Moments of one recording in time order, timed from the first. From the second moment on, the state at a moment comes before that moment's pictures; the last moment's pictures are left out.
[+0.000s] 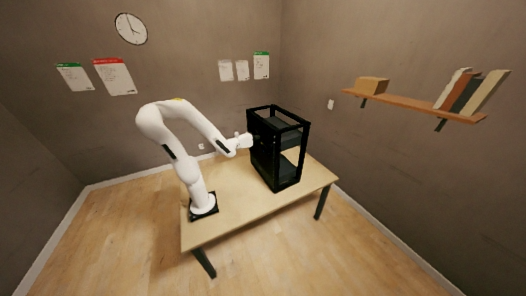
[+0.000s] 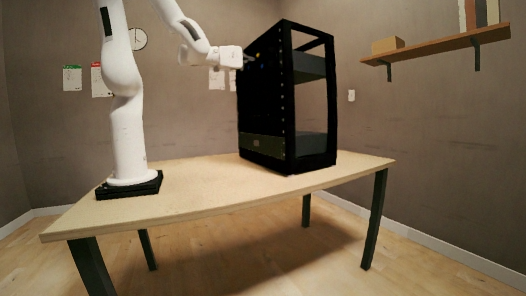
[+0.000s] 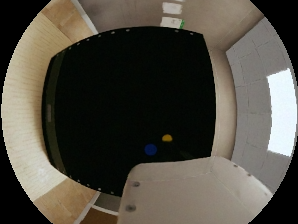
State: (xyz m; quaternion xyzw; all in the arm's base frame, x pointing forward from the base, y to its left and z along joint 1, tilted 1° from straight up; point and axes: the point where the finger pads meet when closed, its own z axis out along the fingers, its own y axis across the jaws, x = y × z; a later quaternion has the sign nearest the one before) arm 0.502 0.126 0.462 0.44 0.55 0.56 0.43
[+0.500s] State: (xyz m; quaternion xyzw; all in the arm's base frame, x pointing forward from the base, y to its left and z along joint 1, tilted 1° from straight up) arm 0.505 0.126 0.462 0.44 0.55 0.56 0.43
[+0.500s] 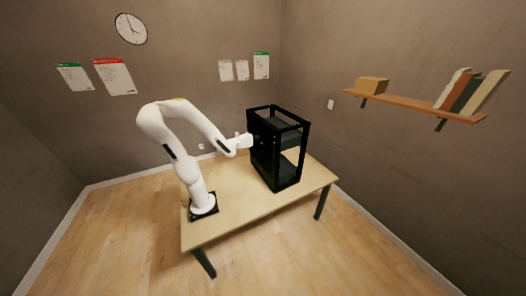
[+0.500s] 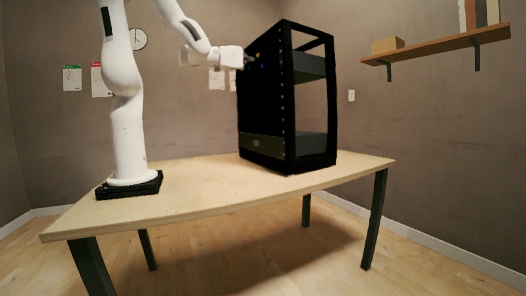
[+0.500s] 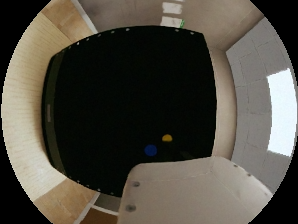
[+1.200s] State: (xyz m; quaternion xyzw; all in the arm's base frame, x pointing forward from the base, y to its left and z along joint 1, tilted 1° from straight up) arm 0.509 0.127 0.462 0.44 0.55 0.56 0.43
